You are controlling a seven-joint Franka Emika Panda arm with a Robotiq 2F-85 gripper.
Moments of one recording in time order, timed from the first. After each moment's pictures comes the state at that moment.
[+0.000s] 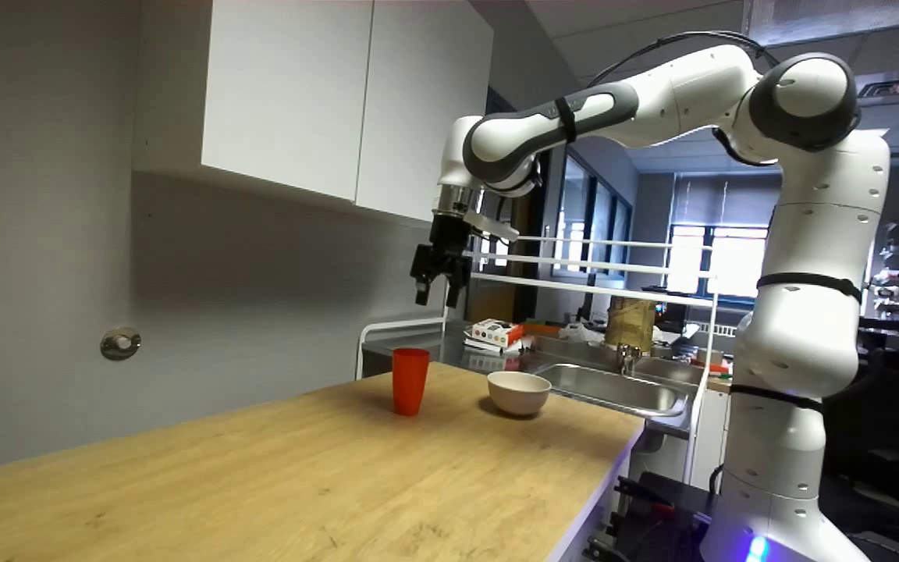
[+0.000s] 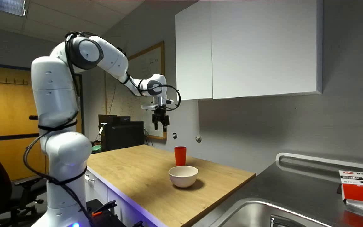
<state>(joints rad) 0.08 -0.11 0.12 -2.07 0.07 2.05 0.21</state>
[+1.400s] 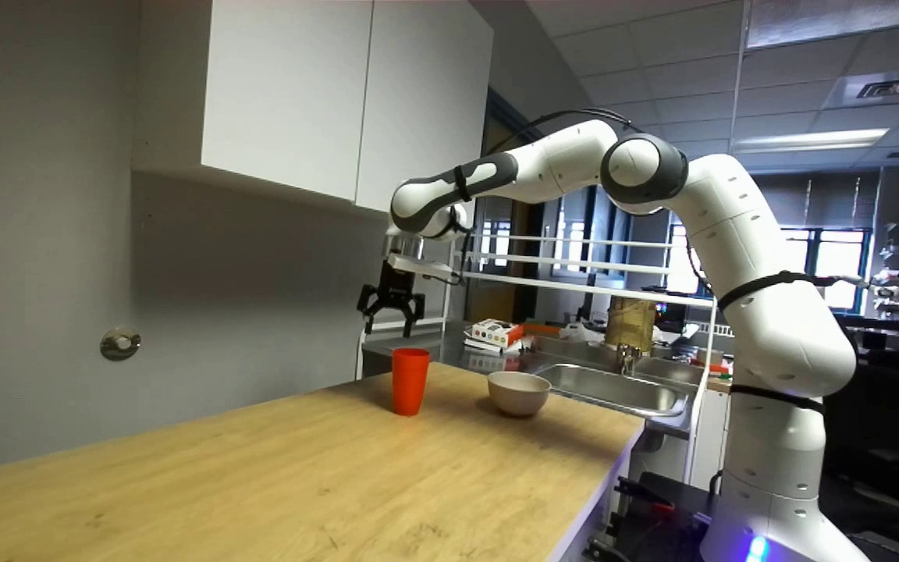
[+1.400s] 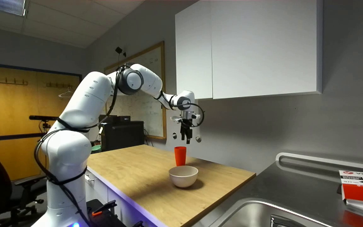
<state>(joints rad) 0.06 0.48 -0.01 -1.50 0.11 1.99 0.44</state>
